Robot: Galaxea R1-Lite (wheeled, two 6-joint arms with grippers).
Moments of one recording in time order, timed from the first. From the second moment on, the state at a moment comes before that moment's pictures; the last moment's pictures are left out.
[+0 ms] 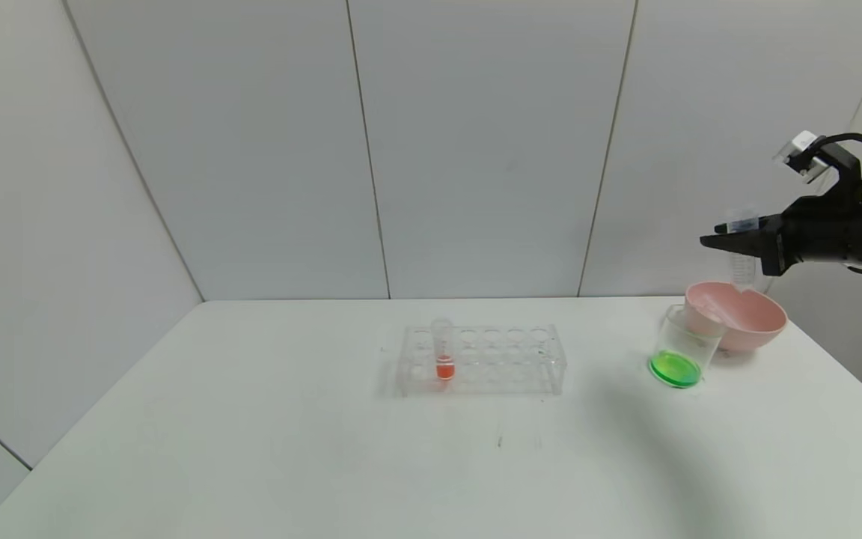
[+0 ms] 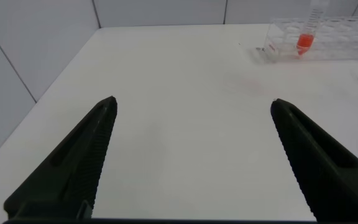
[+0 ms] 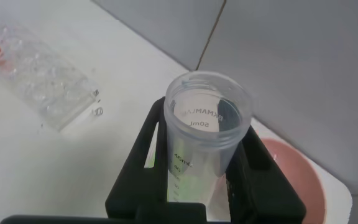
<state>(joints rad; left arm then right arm) 0.00 0.00 0.00 0.00 0.00 0.00 -0.14 1.84 -1.39 -0.07 0.62 -0.42</state>
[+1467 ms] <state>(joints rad) 0.00 0.00 0.00 0.00 0.00 0.00 -0.25 2.16 -1.18 -0.93 0.30 -0.06</state>
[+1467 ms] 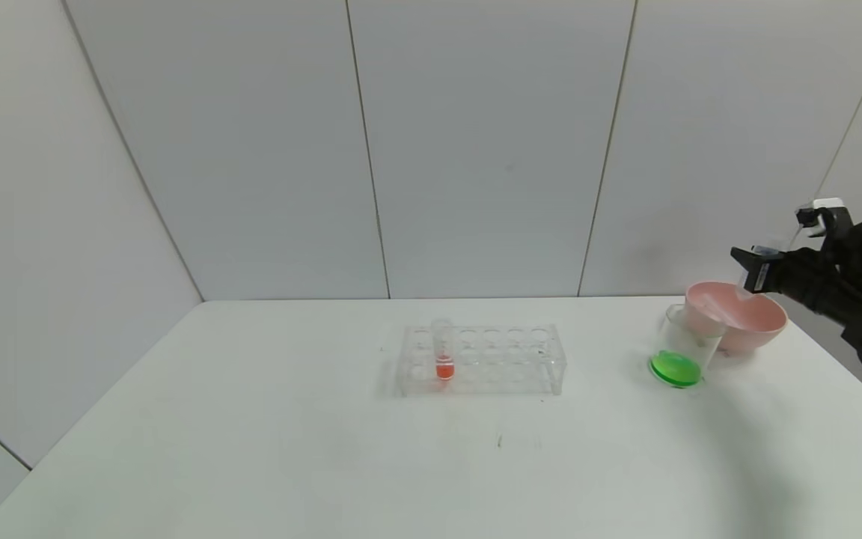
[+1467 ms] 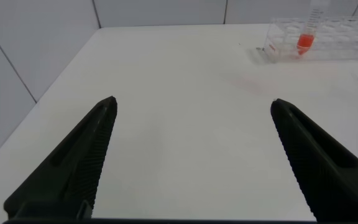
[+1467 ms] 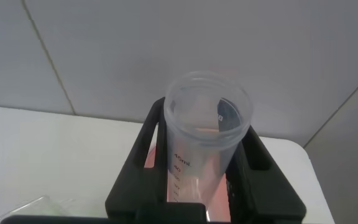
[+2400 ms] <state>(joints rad) 0.00 0.00 0.00 0.00 0.00 0.00 -0.22 2.30 -1.37 -0.85 0.18 -0.06</state>
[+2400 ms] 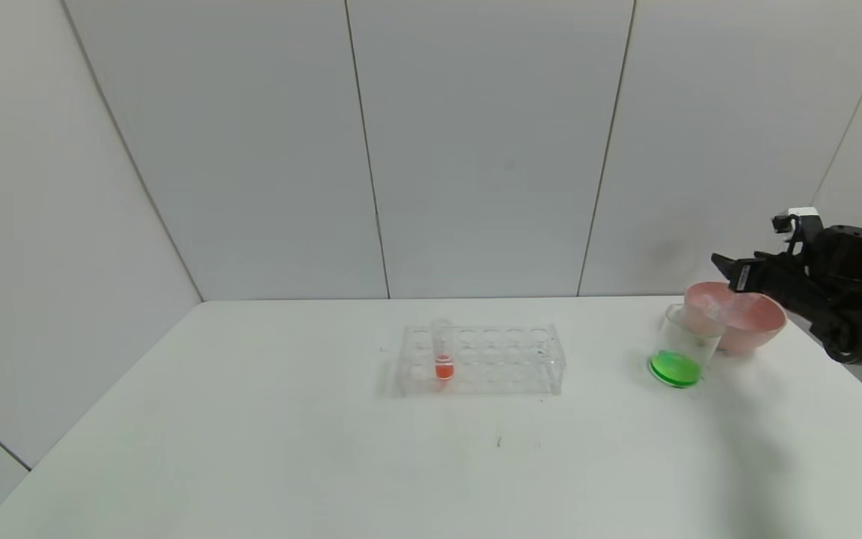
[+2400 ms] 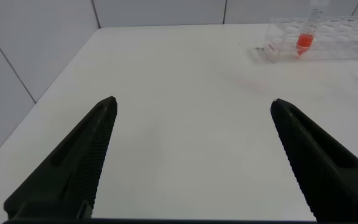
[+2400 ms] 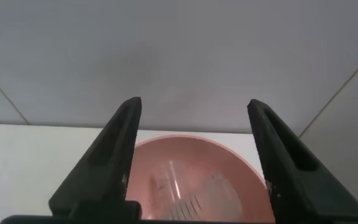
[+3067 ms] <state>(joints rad) 0.00 0.00 0.00 0.00 0.00 0.00 0.12 2.12 -1.30 -0.80 -0.03 -0.02</state>
